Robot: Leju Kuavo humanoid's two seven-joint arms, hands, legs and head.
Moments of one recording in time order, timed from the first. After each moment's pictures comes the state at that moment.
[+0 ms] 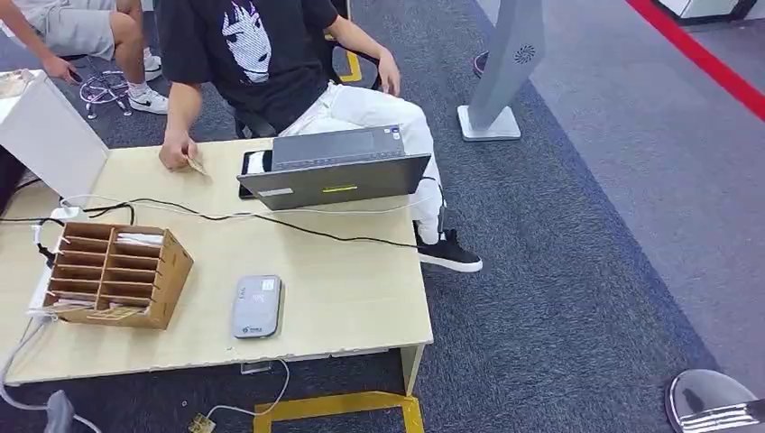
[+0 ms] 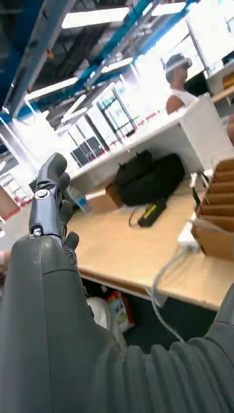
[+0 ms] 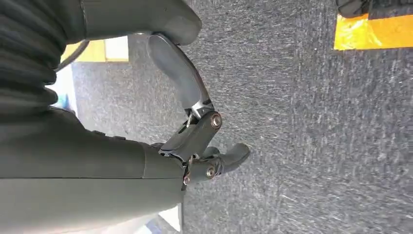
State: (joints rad) left arm 0.34 -0.33 0.23 -1.81 -0.54 0.61 -0.55; right arm 0.02 0.08 1.18 0.01 -1.08 -0.37 -0.10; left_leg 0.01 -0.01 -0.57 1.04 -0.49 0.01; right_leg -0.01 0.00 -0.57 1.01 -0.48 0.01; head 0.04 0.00
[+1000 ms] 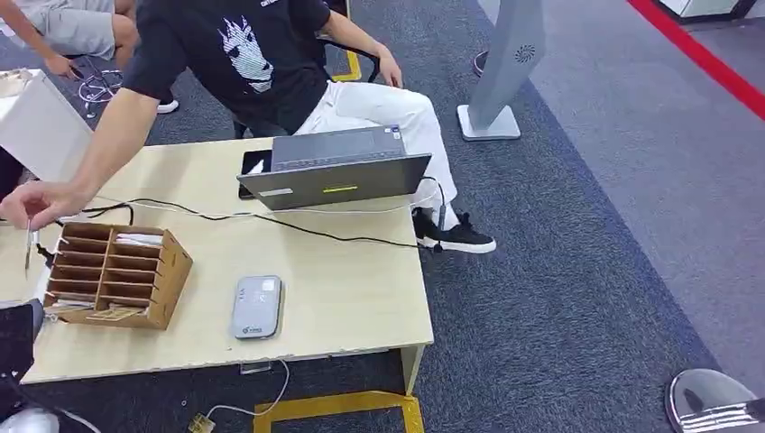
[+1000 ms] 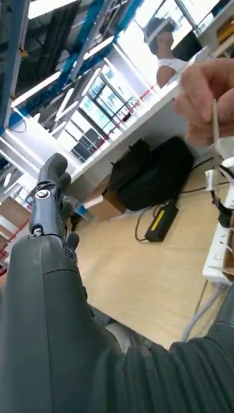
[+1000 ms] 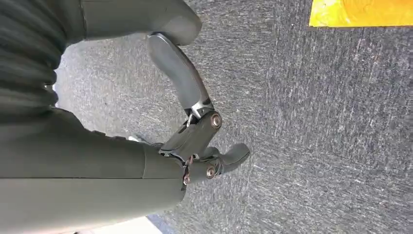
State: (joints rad) left arm -0.15 0.04 0.23 -1.30 -0.67 0.58 -0.28; right arm -0.03 0.02 1.24 0.01 -1.04 -0.34 -0.12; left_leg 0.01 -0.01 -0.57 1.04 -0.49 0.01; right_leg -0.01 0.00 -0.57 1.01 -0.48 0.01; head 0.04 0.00
